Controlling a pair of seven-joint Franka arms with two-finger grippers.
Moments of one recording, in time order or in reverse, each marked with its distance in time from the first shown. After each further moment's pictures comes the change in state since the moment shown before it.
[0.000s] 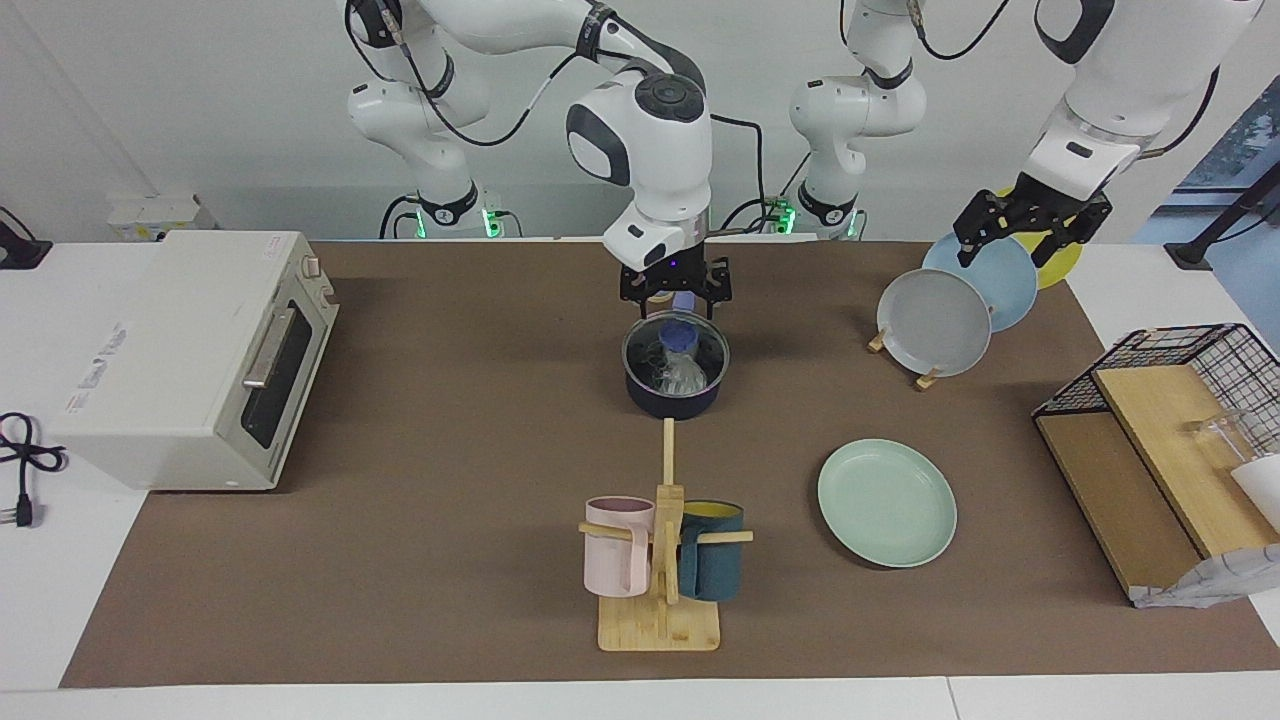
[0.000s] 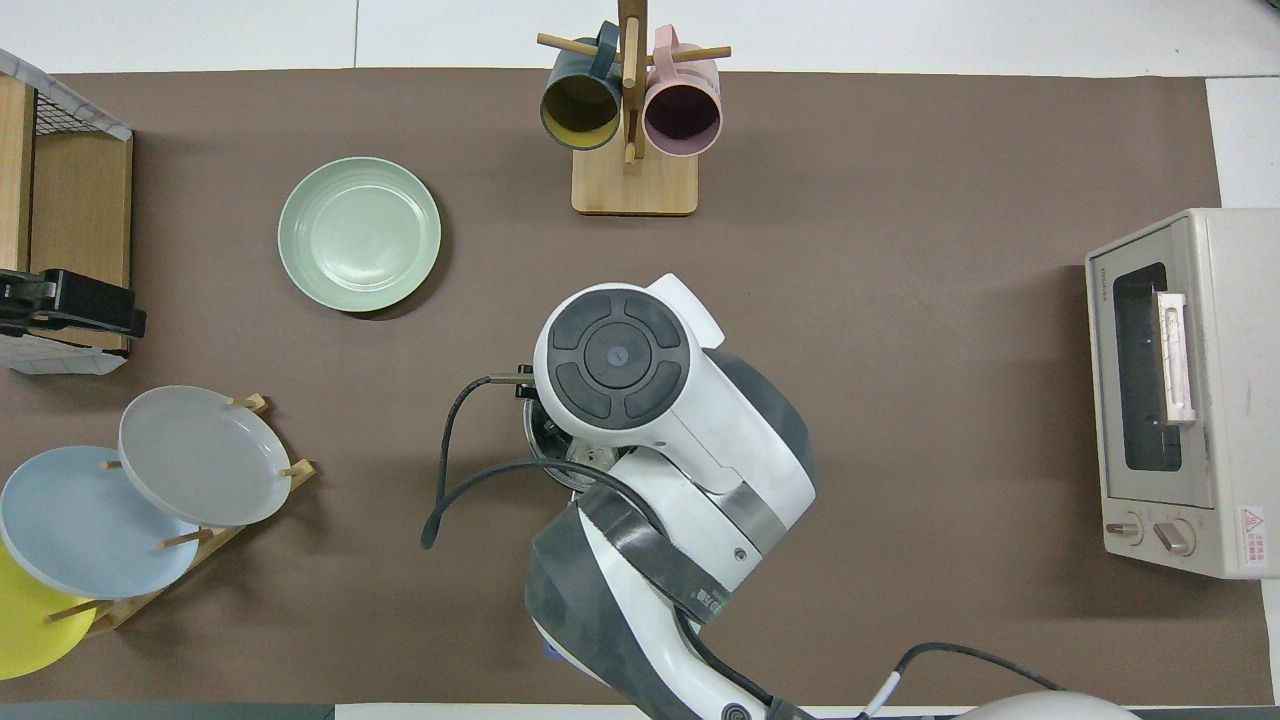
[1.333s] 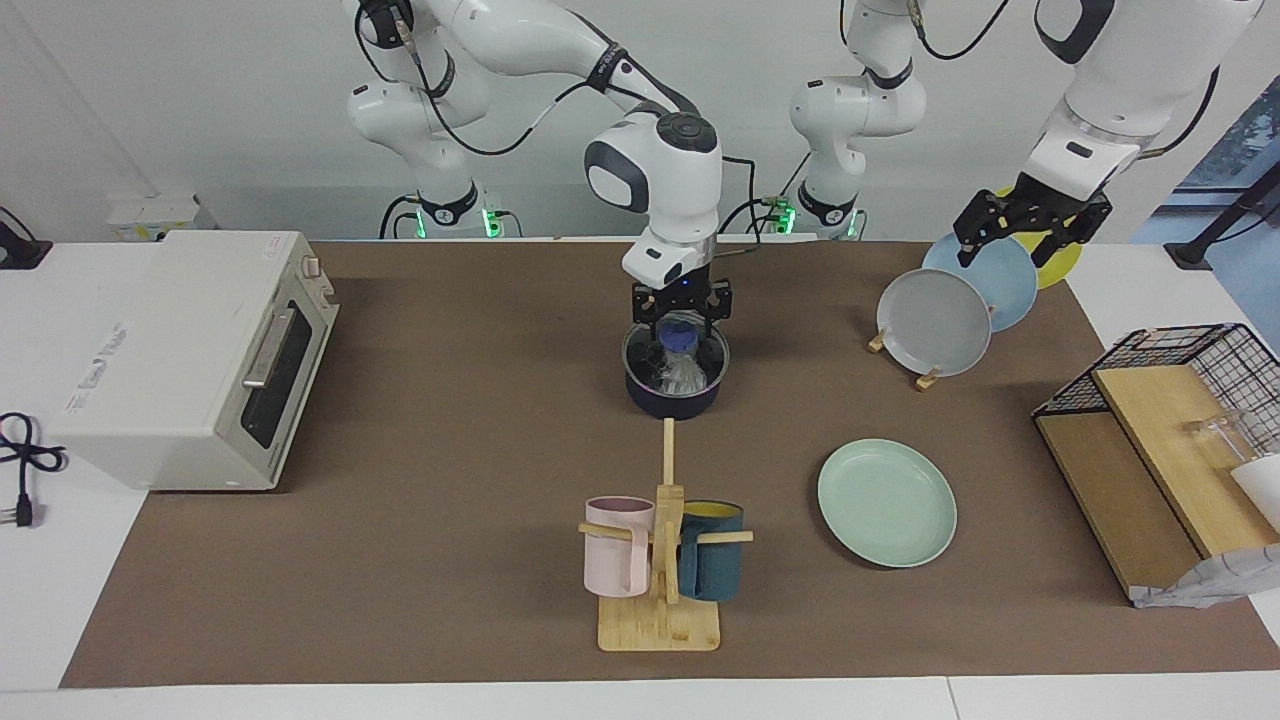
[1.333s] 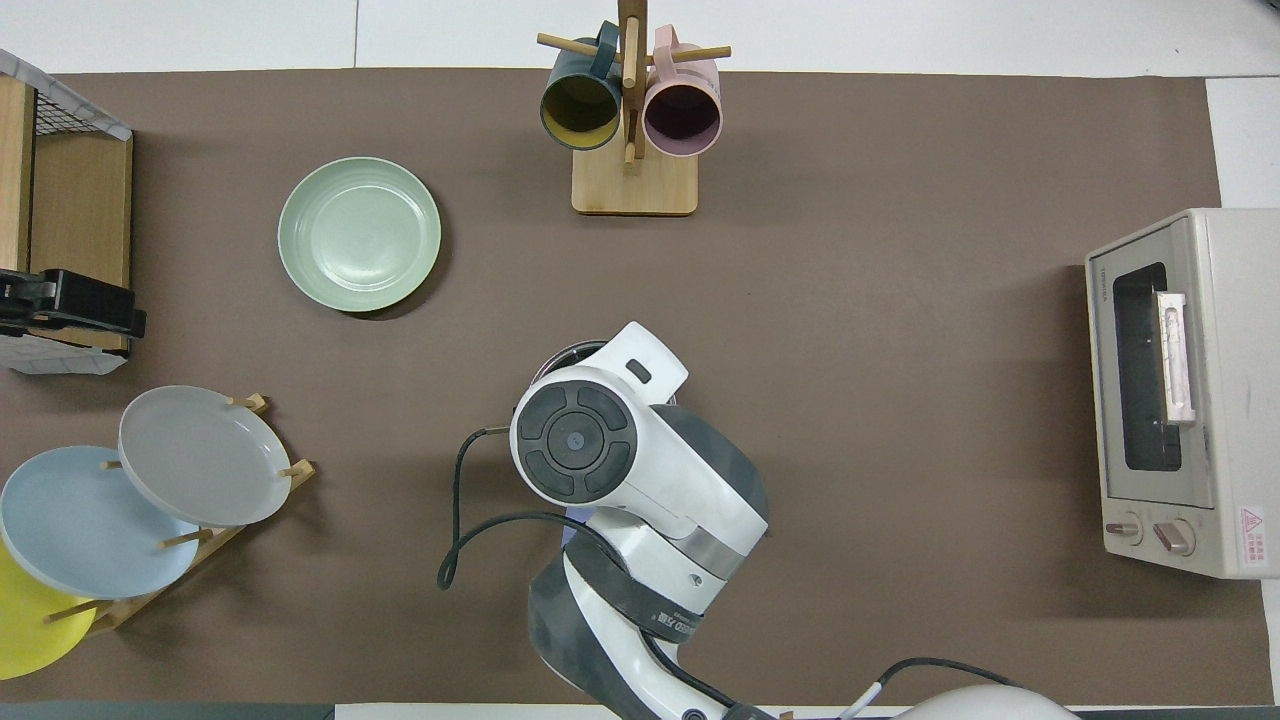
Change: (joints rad) left arm 0.000 0.000 0.000 0.000 0.000 0.000 0.000; right arm 0.047 0.018 -0.004 -0.129 -0.110 0.149 -0.004
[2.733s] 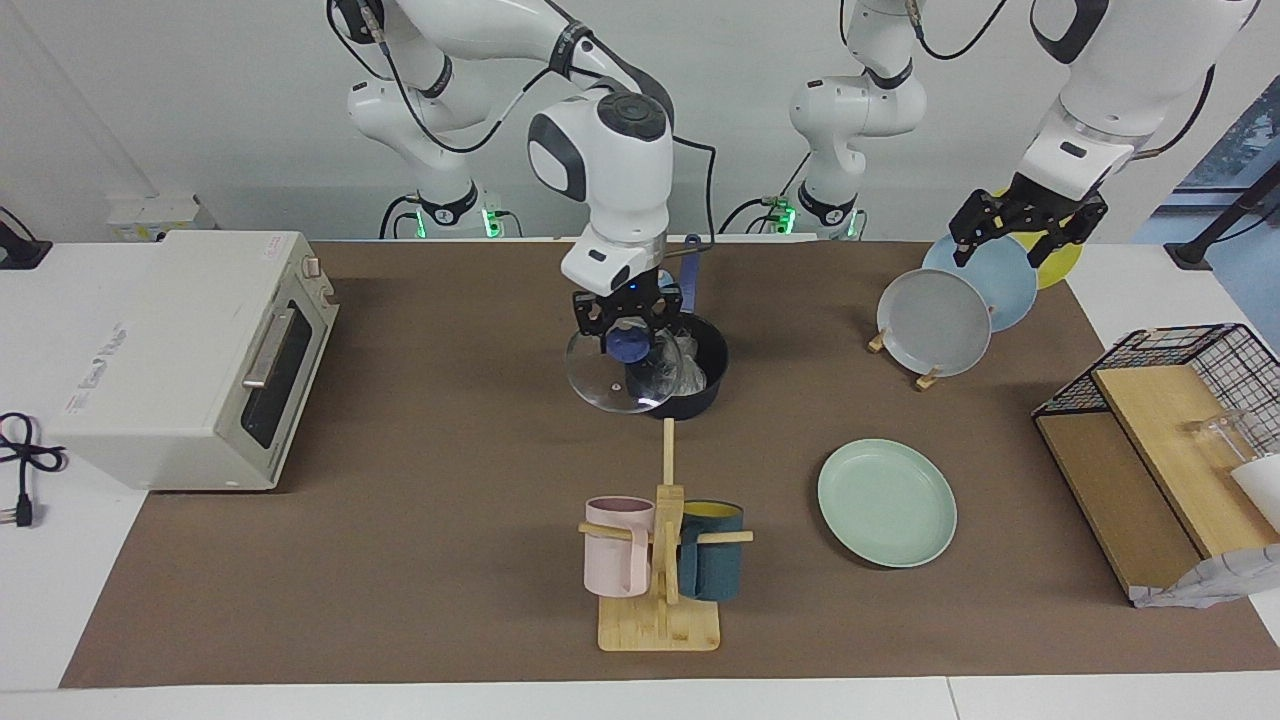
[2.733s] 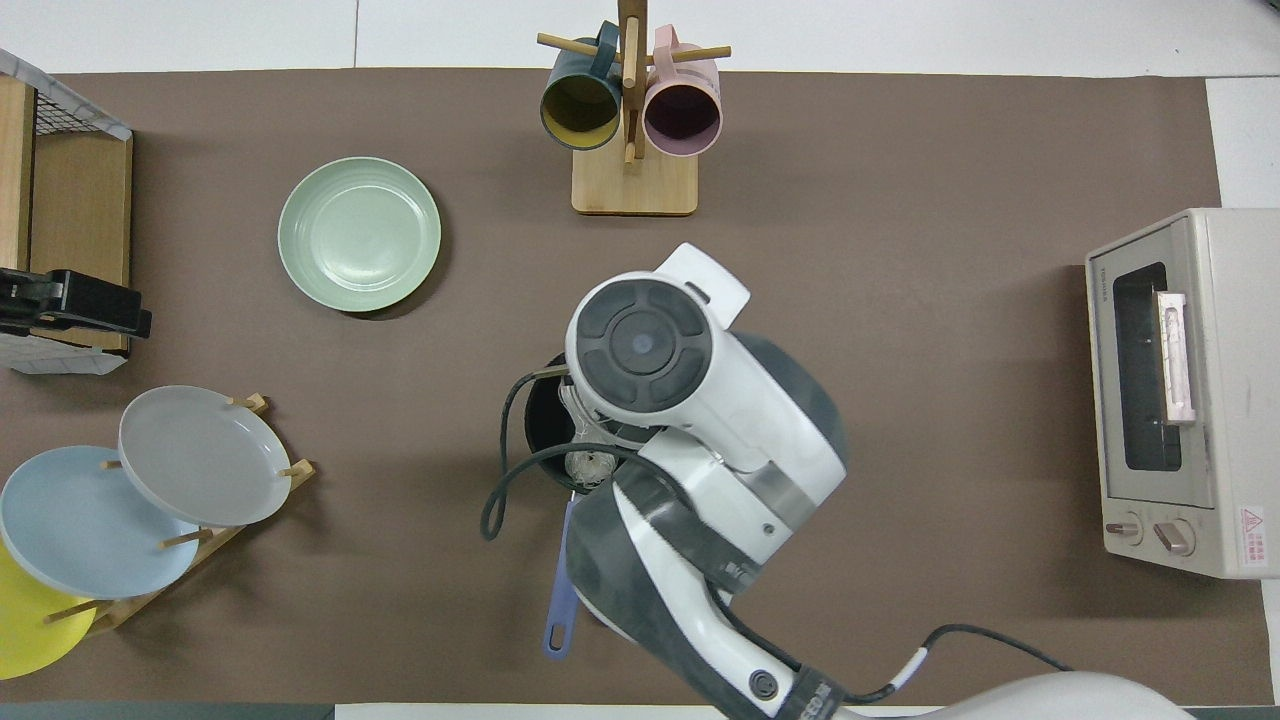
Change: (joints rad) left arm -0.002 0.000 -0.010 0.000 0.000 0.000 0.000; right arm -0.178 -0.037 -0.008 0.138 -0.001 -0.219 -0.344
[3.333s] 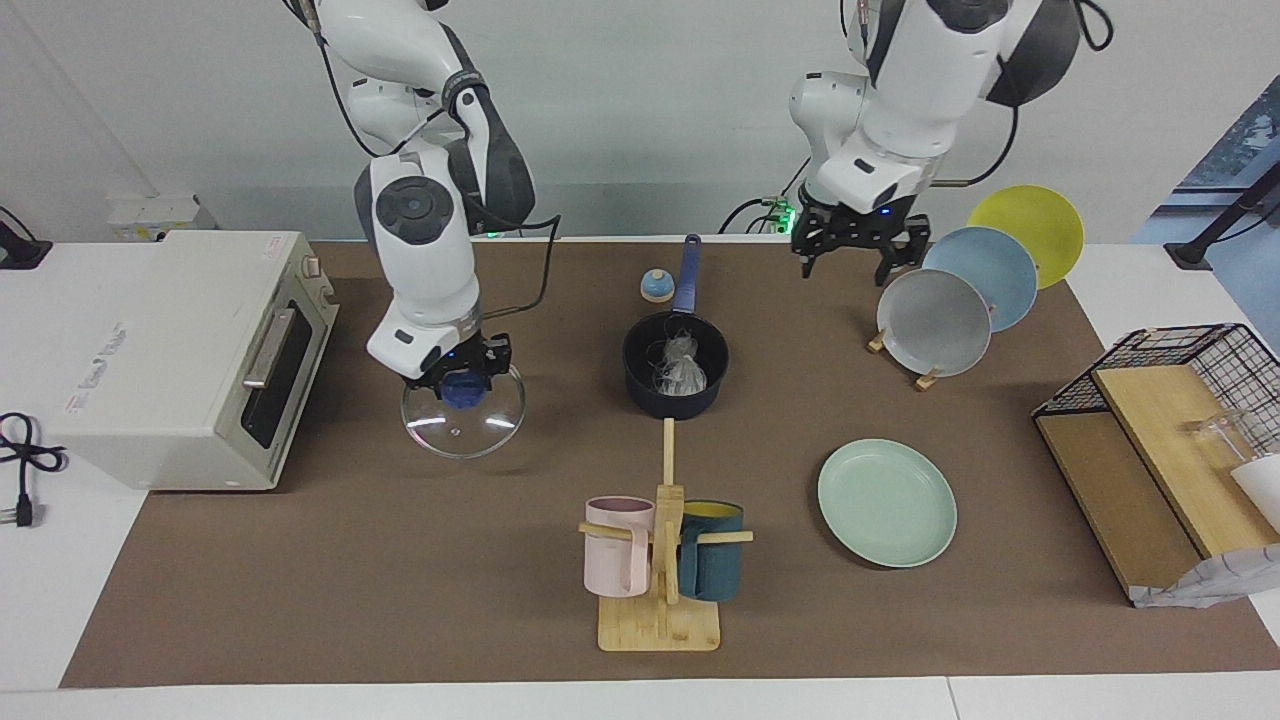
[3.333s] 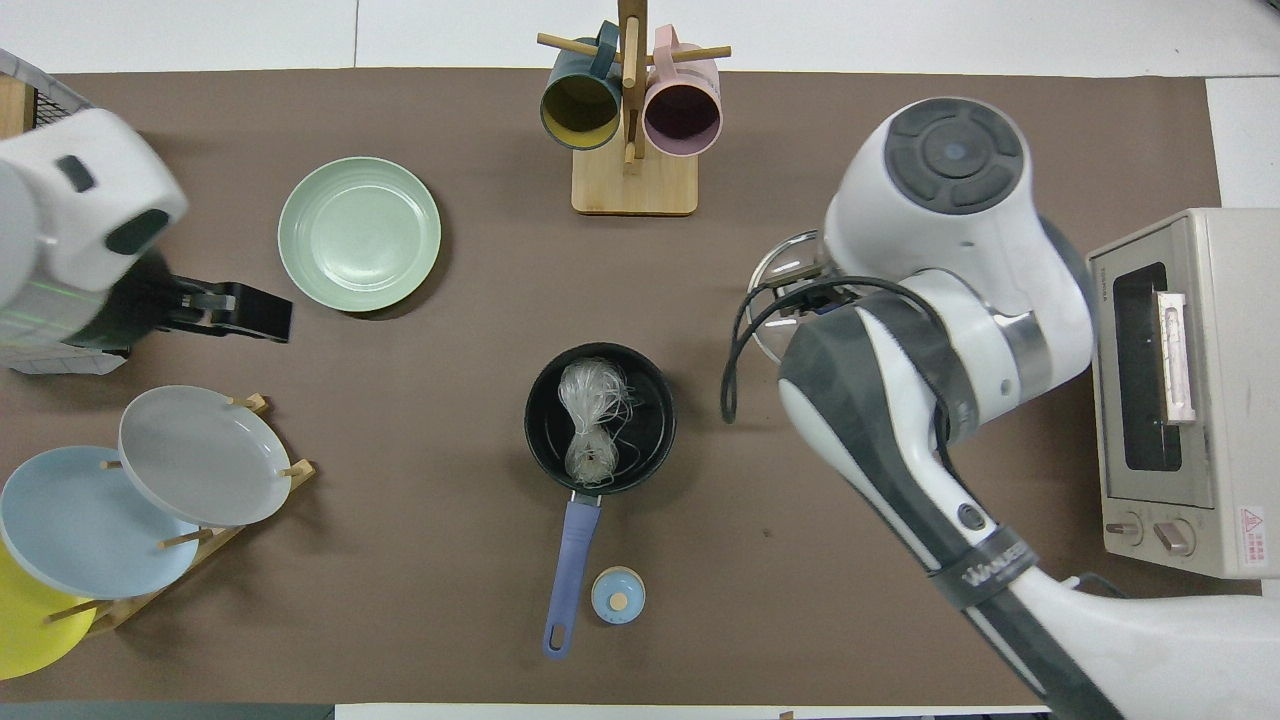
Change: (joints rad) left arm -0.344 0.014 -0.029 -0.148 -0.056 0.204 -0.232; right arm -0.095 -0.054 -0.288 -0.130 0.085 -0.042 -0.498
